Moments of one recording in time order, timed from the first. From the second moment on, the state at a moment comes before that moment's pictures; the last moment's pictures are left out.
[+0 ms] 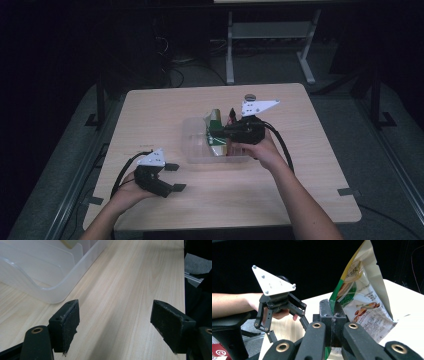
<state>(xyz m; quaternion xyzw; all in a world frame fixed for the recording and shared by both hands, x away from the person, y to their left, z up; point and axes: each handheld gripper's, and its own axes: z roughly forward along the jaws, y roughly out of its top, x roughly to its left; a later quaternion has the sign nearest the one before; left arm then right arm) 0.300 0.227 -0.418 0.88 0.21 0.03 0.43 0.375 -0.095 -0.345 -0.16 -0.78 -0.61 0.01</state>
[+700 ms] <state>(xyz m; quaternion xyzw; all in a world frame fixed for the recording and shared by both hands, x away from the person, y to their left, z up) 0.301 0.226 -0.419 0.89 0.20 0.03 0.42 0.381 -0.085 -0.376 -0.19 -0.80 -0.57 0.00</state>
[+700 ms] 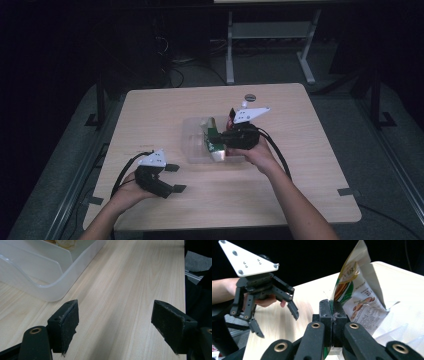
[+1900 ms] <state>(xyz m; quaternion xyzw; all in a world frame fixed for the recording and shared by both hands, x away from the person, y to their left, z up) 0.301 0.223 -0.420 0.89 0.20 0.02 0.42 0.374 -0.093 -0.370 -0.23 -0.80 -0.56 -0.02</state>
